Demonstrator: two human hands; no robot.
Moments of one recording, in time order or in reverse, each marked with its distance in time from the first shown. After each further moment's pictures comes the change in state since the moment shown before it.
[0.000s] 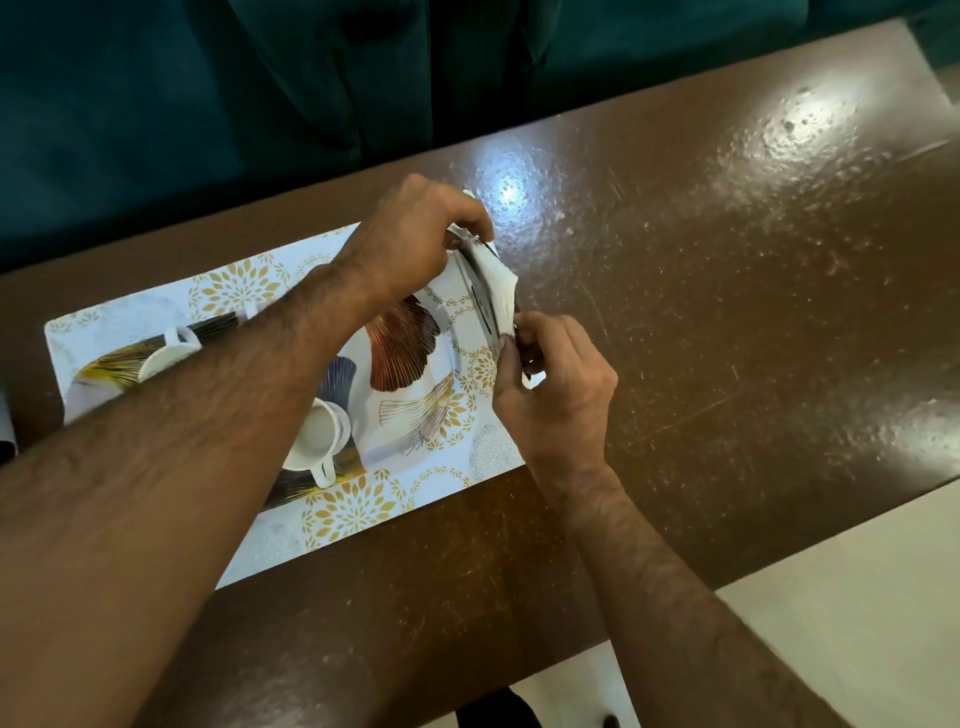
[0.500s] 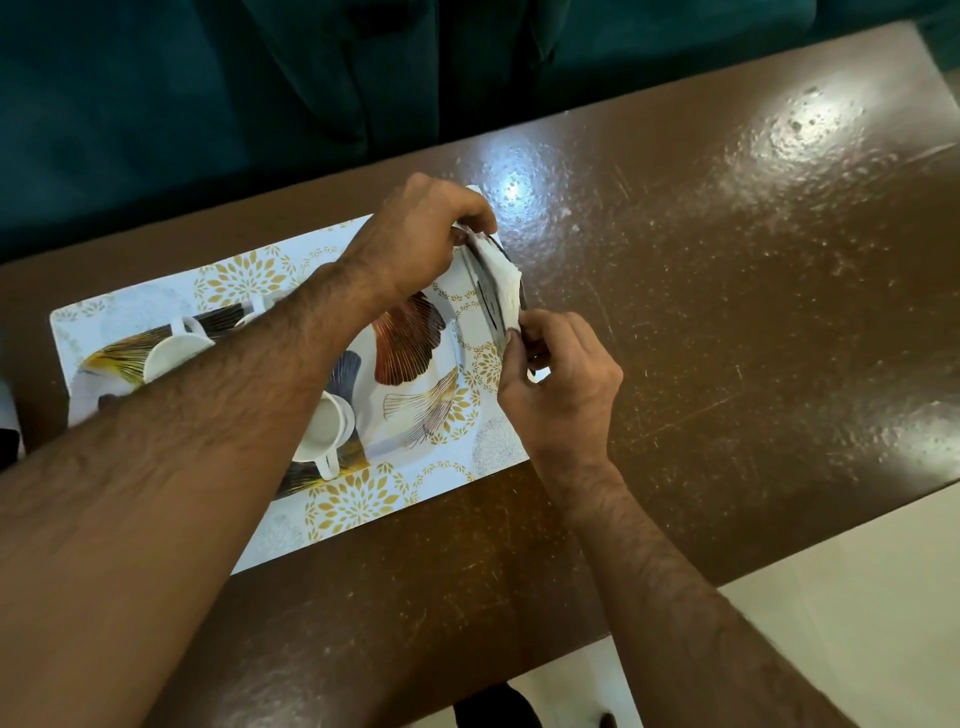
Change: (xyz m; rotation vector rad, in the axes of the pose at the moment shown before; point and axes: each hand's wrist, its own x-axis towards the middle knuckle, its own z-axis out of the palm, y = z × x) left_hand -0.005 0.001 0.001 0.004 0.043 -0.045; right_hand -0.001 0.002 0.004 0.009 0.017 0.005
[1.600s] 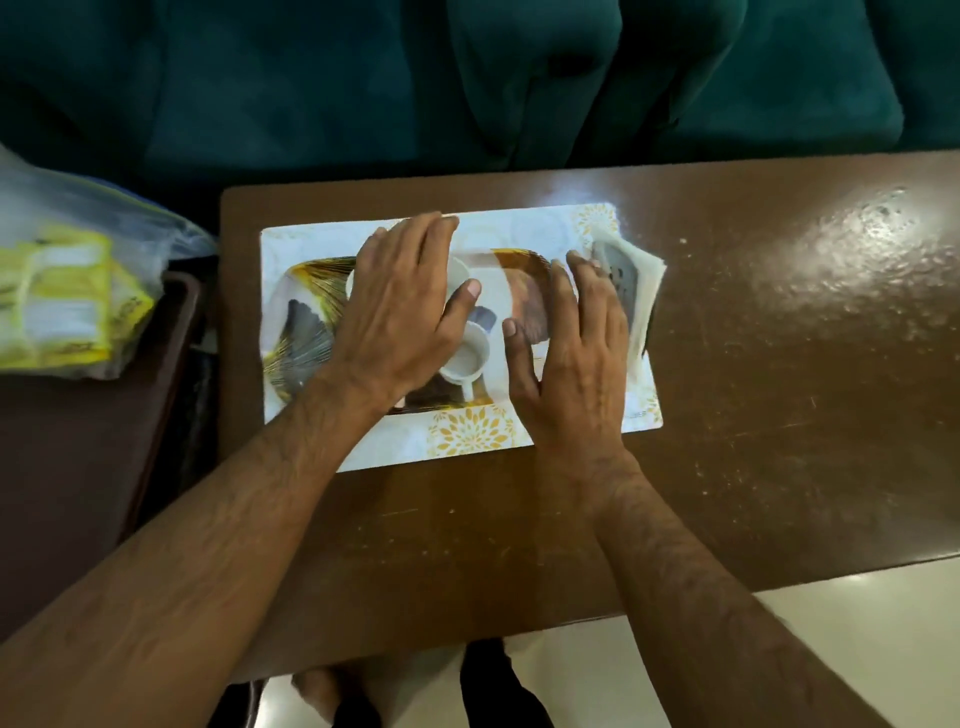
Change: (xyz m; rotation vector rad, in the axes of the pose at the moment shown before) left_hand -0.208 -0.025 -0.056 0.225 0.269 -0.305; right_hand -0.052 -0.114 0.022 -0.229 -0.171 -0.239
